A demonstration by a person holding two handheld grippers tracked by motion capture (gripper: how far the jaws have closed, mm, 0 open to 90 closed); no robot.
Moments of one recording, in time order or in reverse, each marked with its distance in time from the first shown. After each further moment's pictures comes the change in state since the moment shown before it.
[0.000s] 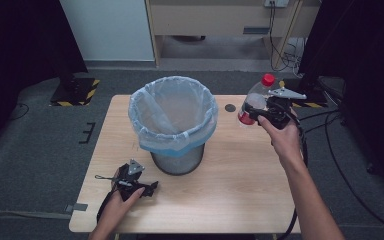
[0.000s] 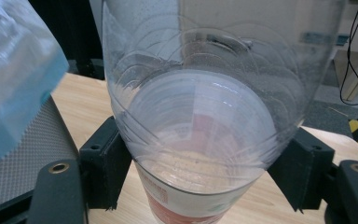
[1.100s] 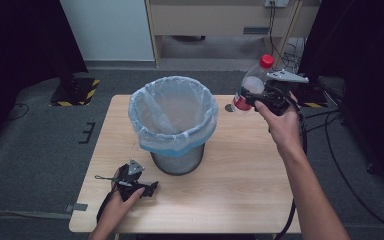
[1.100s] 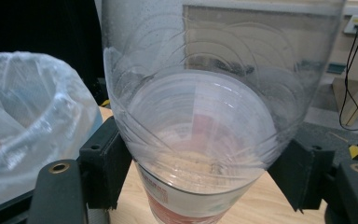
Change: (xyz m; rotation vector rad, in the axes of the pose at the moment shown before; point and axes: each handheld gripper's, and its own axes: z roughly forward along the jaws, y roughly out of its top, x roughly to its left) left arm 0.000 0.000 0.000 -0.002 0.001 -0.001; right arm 0.023 0.054 -0.018 -0.071 0.008 -0.024
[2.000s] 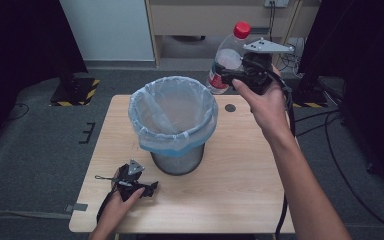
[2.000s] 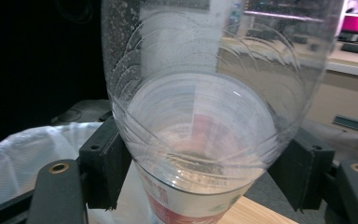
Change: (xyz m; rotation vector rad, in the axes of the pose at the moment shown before) left arm 0.000 0.000 0.000 0.002 0.000 0.001; right arm 0.073 0.080 -0.015 -0.104 0.123 -0.106
